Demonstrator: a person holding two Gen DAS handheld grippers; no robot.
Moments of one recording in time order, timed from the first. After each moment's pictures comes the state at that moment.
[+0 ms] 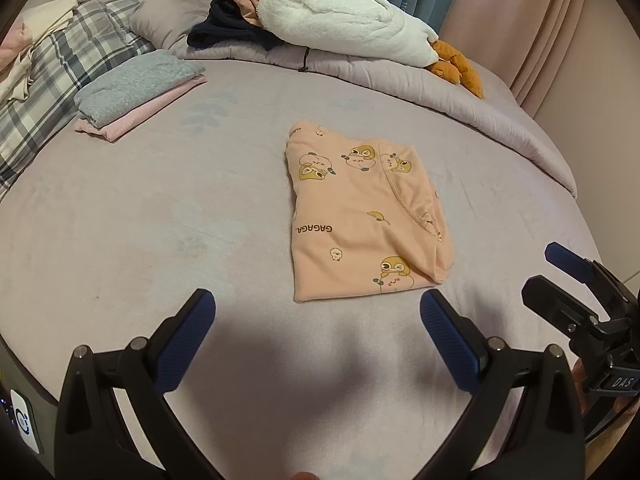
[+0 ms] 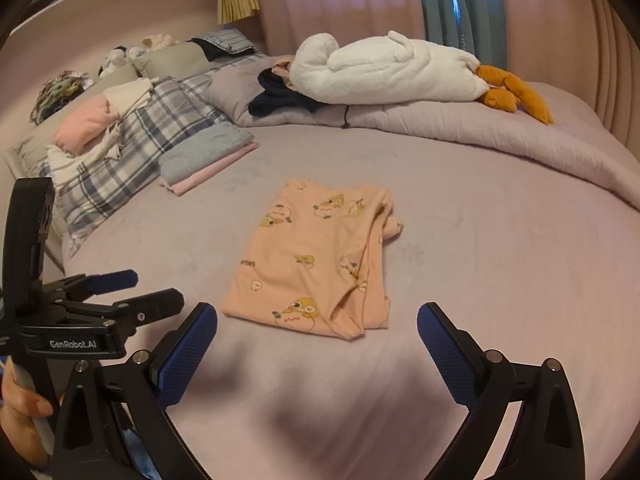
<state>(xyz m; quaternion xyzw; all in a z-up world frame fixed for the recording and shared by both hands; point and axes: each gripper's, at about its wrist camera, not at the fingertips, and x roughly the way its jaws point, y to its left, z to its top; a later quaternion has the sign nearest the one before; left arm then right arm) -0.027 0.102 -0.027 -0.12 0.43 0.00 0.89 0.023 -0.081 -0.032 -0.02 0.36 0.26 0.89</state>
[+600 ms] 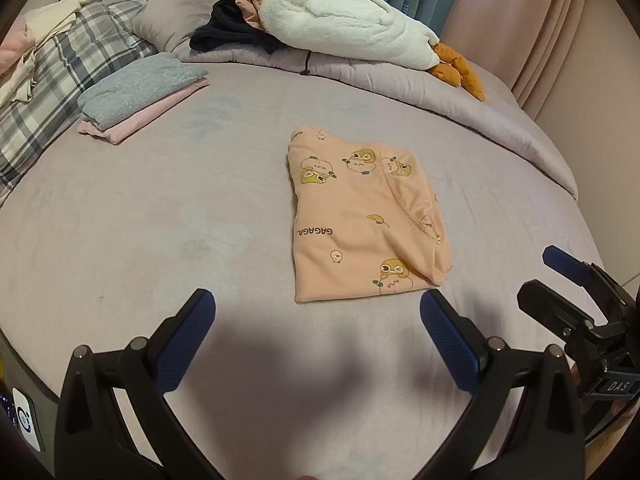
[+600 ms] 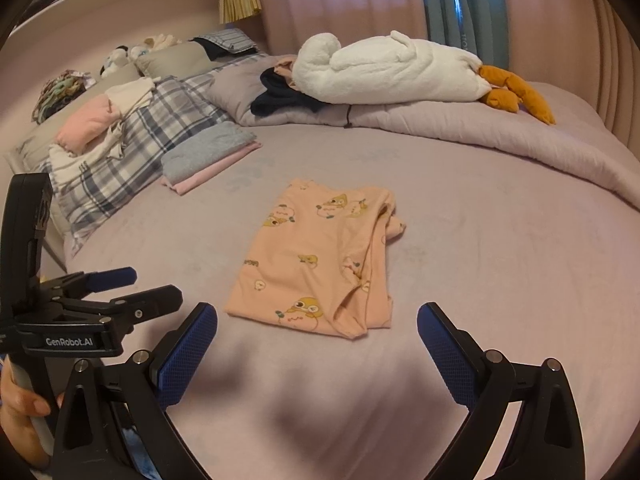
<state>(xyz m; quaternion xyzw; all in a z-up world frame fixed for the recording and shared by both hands) -0.031 0.101 -0.022 -0.11 0.43 0.01 0.90 0.021 -0.078 -0.032 -0.02 0.36 0.26 0.89</state>
